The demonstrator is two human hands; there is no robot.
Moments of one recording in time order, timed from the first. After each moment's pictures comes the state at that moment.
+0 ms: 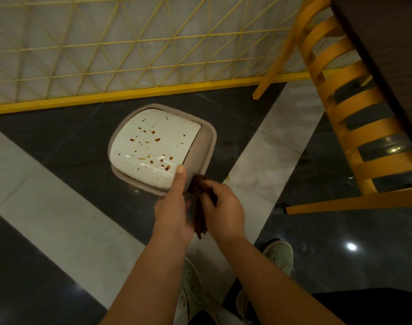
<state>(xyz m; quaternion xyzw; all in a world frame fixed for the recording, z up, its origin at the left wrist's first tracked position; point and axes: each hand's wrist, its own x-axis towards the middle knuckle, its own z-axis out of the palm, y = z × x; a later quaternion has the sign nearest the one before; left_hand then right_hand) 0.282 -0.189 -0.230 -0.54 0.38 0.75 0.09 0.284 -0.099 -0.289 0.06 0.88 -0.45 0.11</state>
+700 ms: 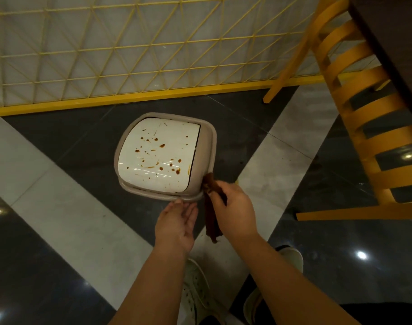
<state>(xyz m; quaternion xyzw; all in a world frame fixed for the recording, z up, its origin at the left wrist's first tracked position) 0.295 -0.209 -0.278 -0.57 0.28 0.77 0.03 0.266 -0.098 -0.289 0.01 0.90 -0.42 0.13</state>
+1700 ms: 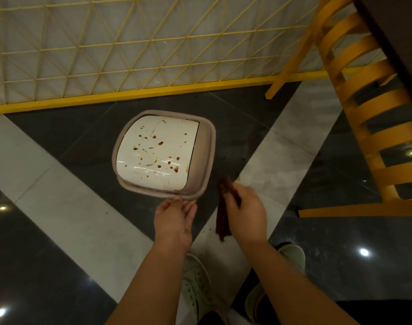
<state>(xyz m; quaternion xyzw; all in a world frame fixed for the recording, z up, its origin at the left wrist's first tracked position) 0.296 -0.215 -0.285 -0.56 0.31 0.76 0.02 0.280 -0.081 -0.296 0.06 0.90 -0.42 0.09</state>
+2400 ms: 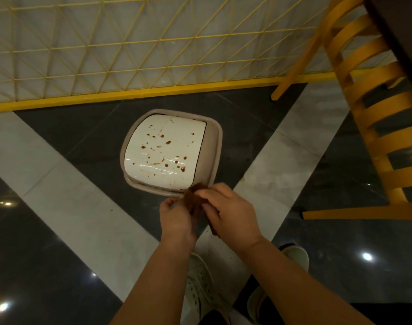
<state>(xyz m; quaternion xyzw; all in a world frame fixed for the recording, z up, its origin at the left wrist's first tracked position) 0.298 -0.212 -0.272 -0.55 0.37 0.75 0.01 0.281 -0.102 -0.269 -0.25 0.91 -0.34 0.01</state>
